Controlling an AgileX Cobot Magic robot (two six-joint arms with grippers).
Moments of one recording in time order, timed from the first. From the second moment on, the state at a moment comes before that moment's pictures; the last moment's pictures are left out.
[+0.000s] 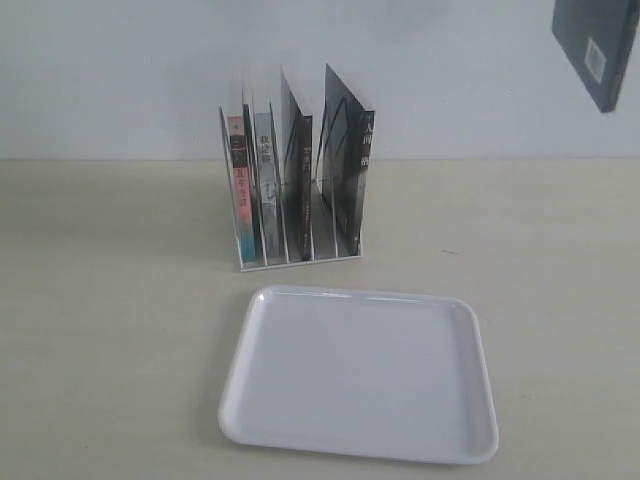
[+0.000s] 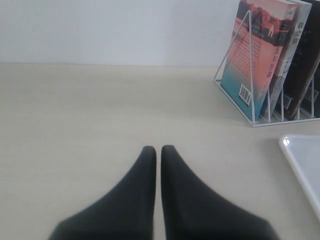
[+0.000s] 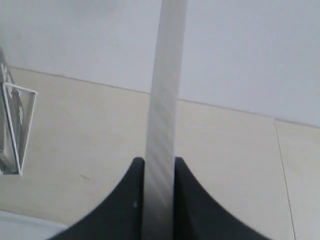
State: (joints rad) left arm -0.03 0.00 0.00 -0.05 0.30 0.00; right arm 0.35 1.58 -1.97 -0.34 1.25 0.12
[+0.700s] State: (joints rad) left arm -0.03 0.00 0.00 -0.05 0.30 0.00; right arm 1.08 1.36 -1.52 -0.42 1.25 0.57
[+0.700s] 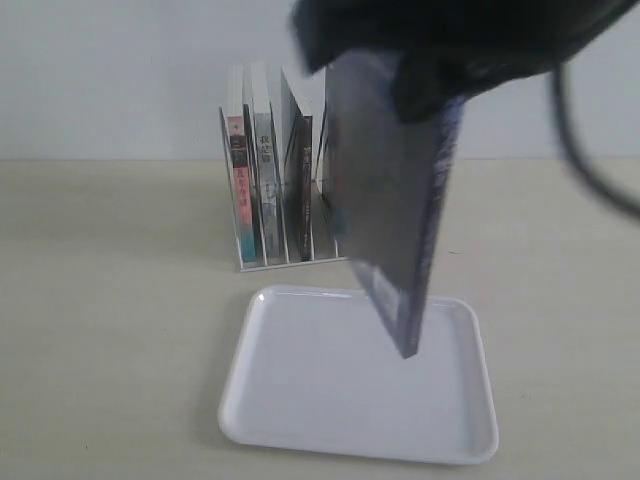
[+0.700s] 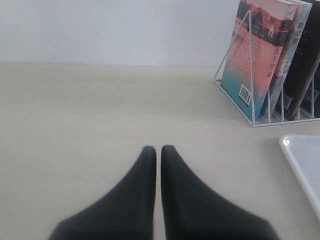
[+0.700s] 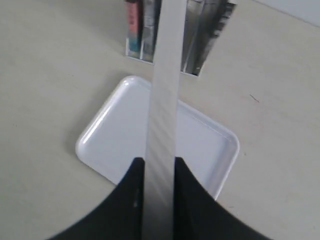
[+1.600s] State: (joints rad) left arm -0.03 0.00 0.00 -0.05 0.30 0.00; right arm 1.02 1.46 -1.59 -0.54 1.23 0.63
